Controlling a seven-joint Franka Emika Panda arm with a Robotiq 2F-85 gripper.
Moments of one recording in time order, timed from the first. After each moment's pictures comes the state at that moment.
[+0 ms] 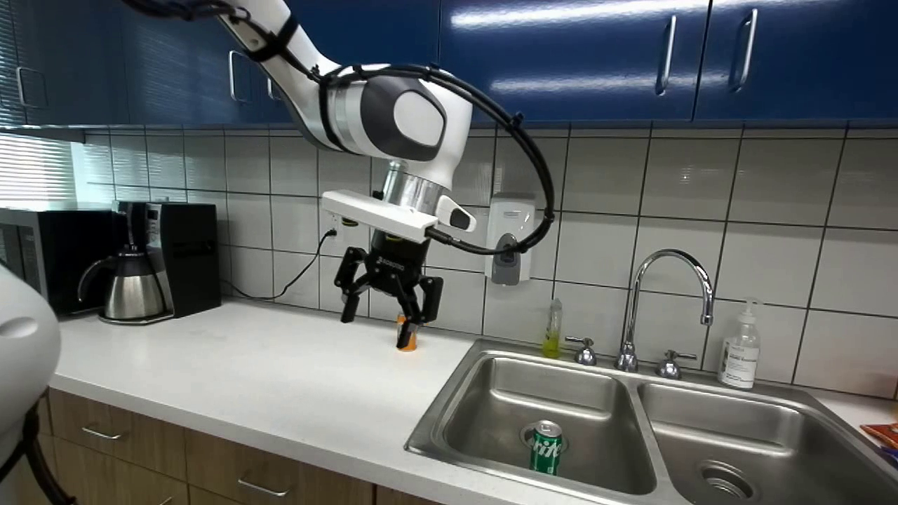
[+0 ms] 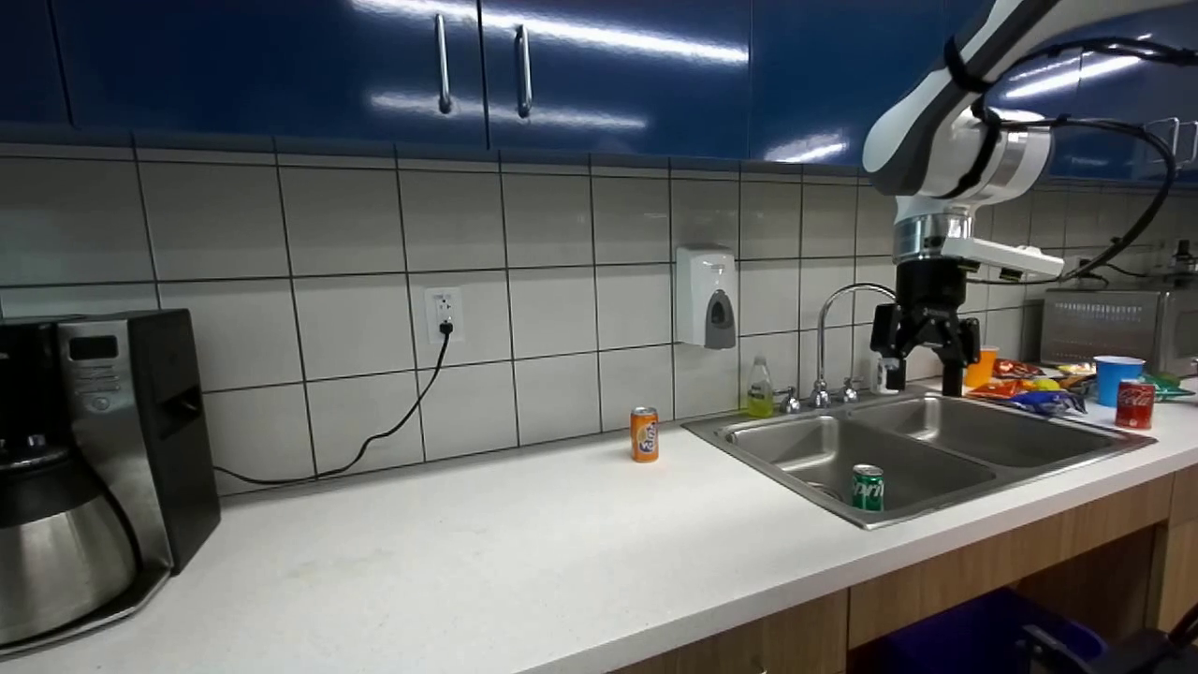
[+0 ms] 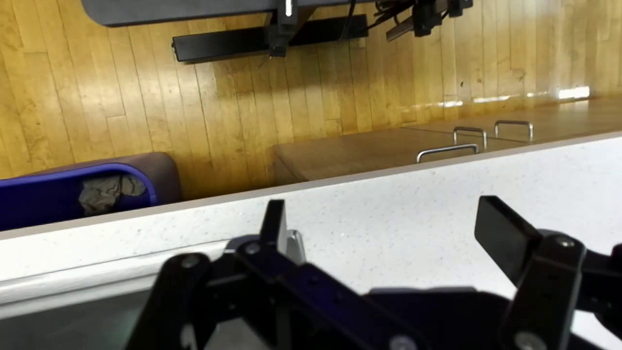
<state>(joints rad) -0.09 -0.32 -0.34 -2.49 0.03 1.97 -0.36</state>
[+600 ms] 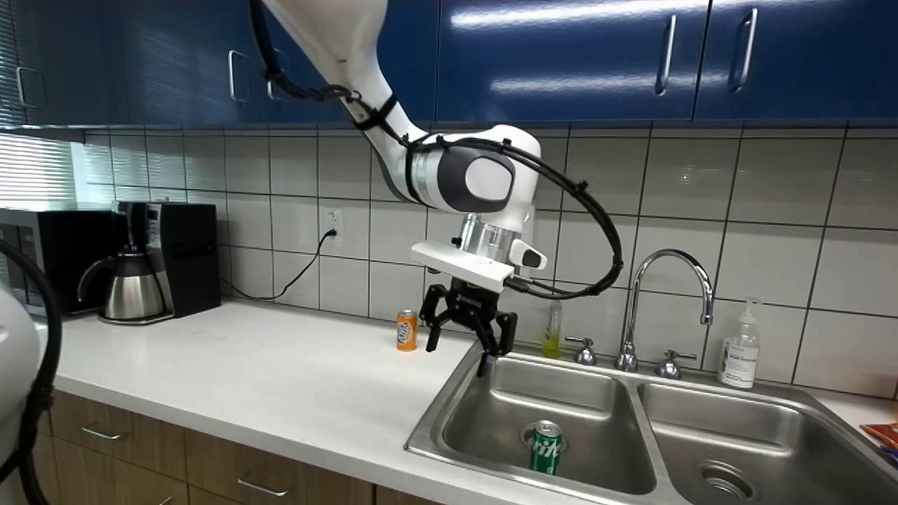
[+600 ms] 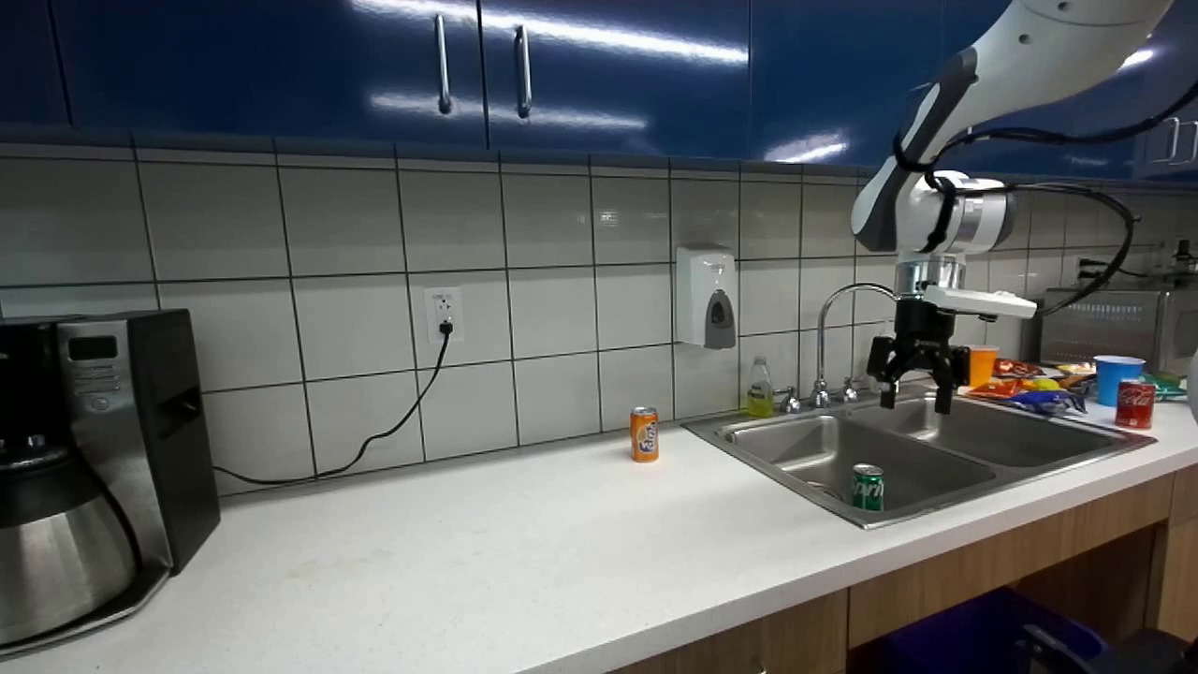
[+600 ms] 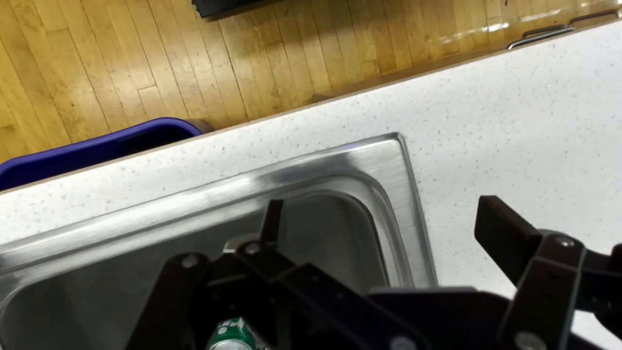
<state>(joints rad) -0.18 0.07 -0.37 -2.24 0.17 2.15 -0.44</state>
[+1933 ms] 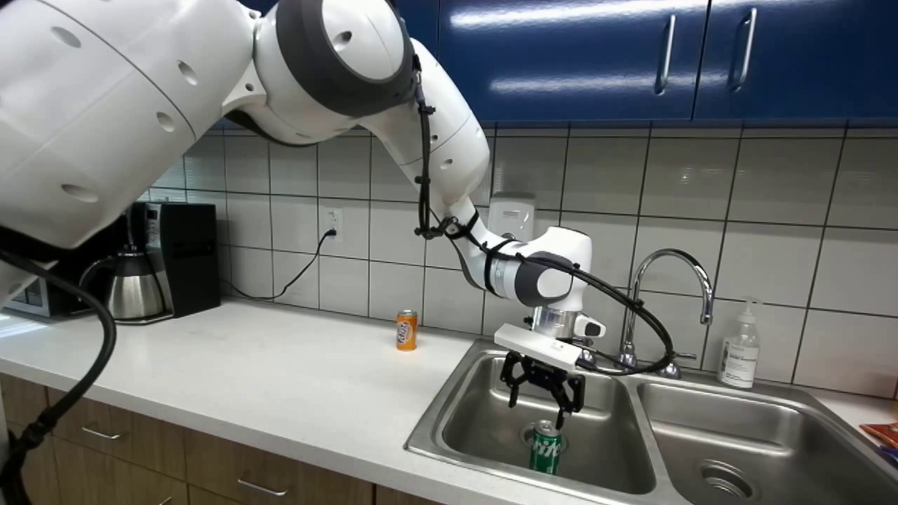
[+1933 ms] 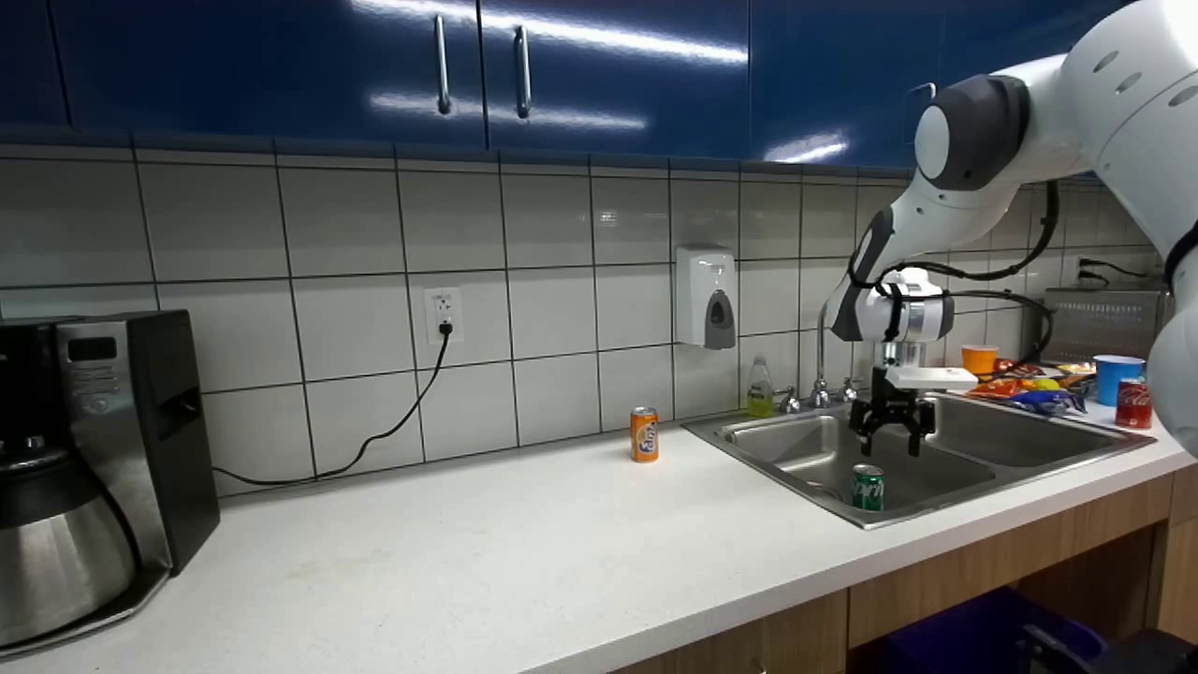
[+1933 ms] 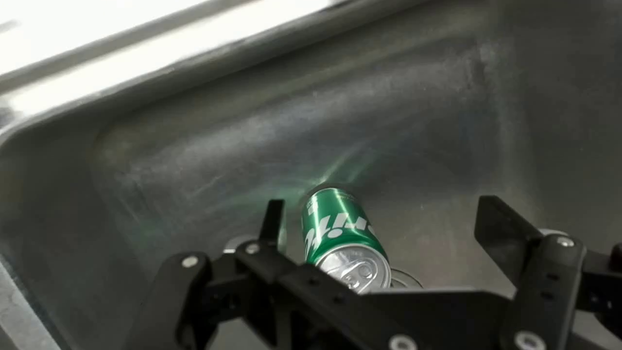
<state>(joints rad) -0.40 0.70 -0.21 -1.68 0.23 2.30 -0.43</state>
